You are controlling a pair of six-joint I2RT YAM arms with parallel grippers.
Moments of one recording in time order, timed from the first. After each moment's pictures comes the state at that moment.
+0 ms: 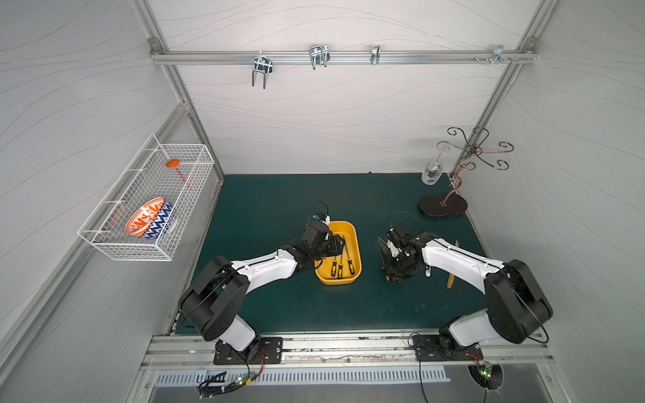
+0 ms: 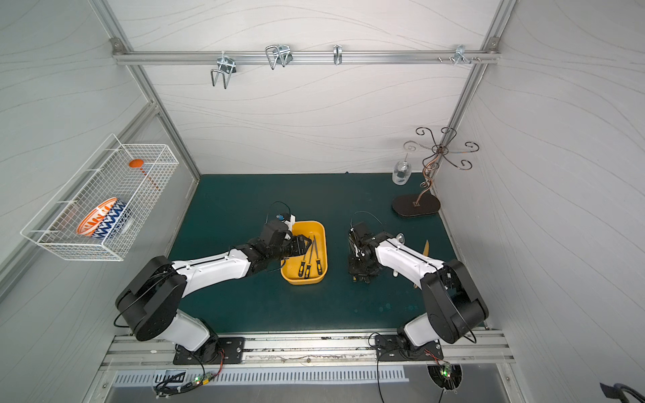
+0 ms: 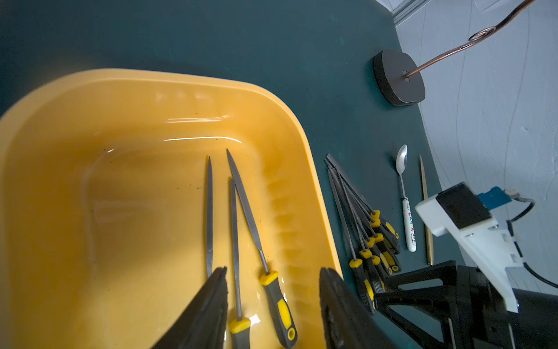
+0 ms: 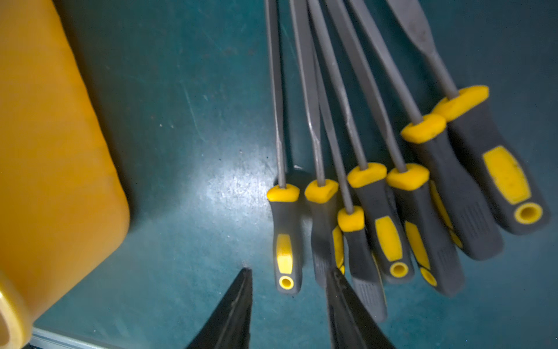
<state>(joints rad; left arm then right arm) -0.67 1.54 0.79 0.09 0.09 -0.72 0.56 1.46 0.84 -0.75 -0.14 0.48</state>
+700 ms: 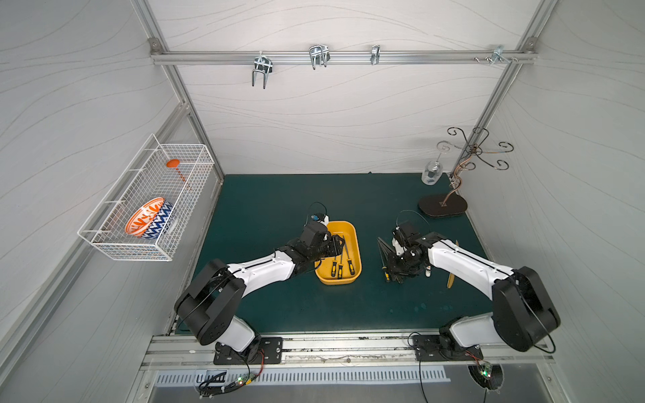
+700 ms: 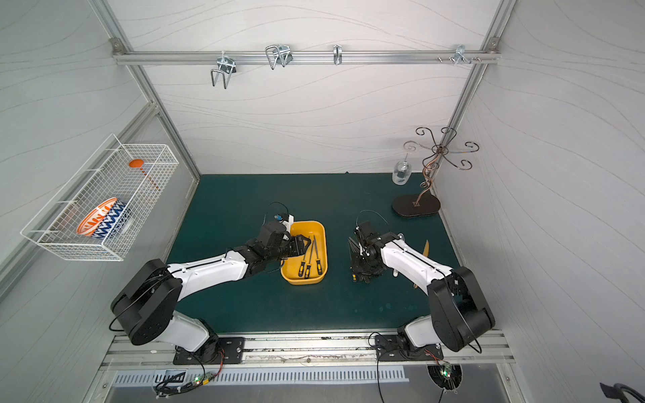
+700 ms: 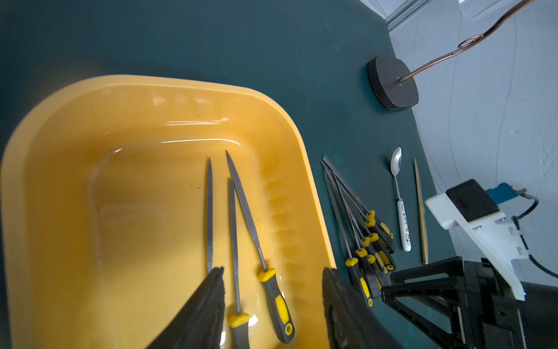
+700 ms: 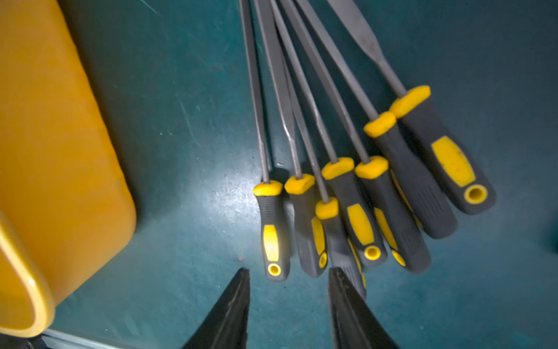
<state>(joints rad) -0.67 1.51 0.77 0.10 0.08 -0.72 0.52 1.41 0.83 -0.77 -0.14 0.50</state>
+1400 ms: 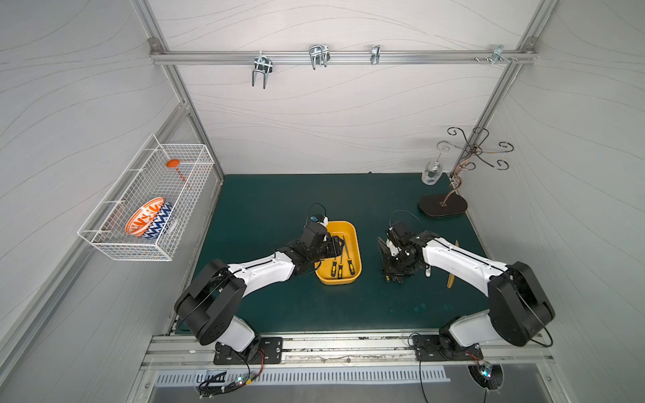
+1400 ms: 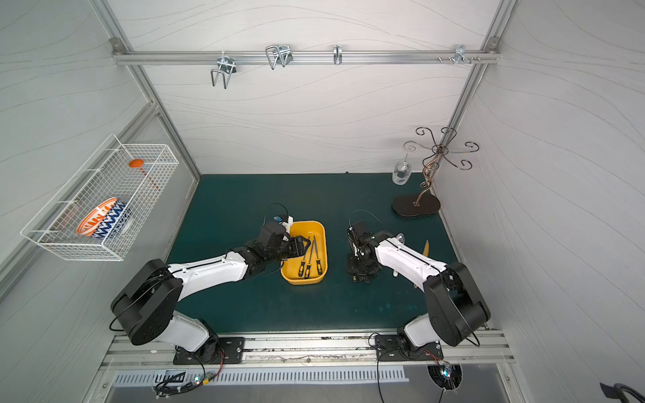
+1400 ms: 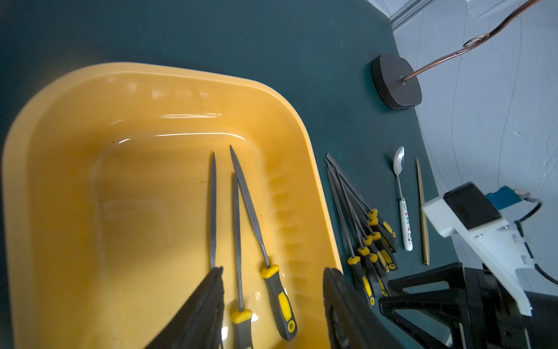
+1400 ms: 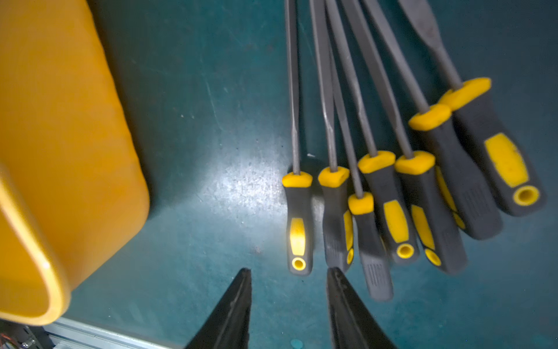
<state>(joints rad) -0.67 1.51 0.75 0.11 0.08 -0.74 0.58 1.47 0.87 -0.79 -0.15 0.50</state>
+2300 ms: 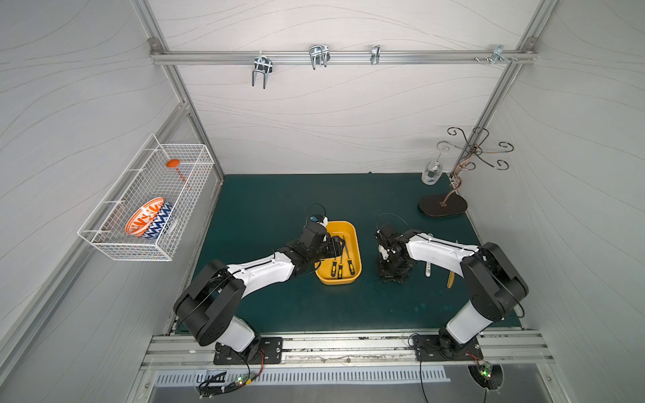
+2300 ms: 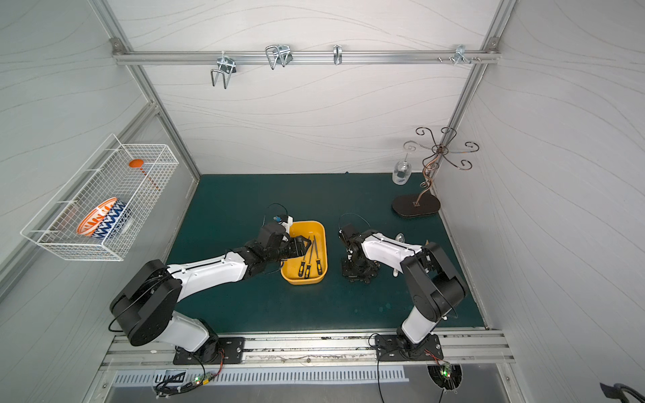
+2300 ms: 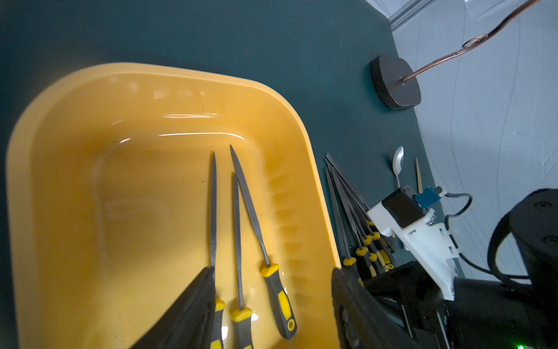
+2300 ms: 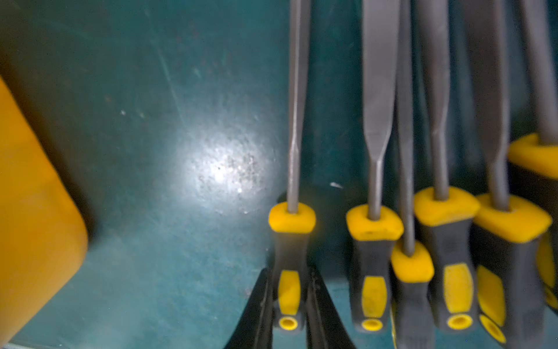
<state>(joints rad) -0.67 1.50 0.75 0.11 0.08 -0.73 0.63 1.62 0.92 -0.77 -0.15 0.47</state>
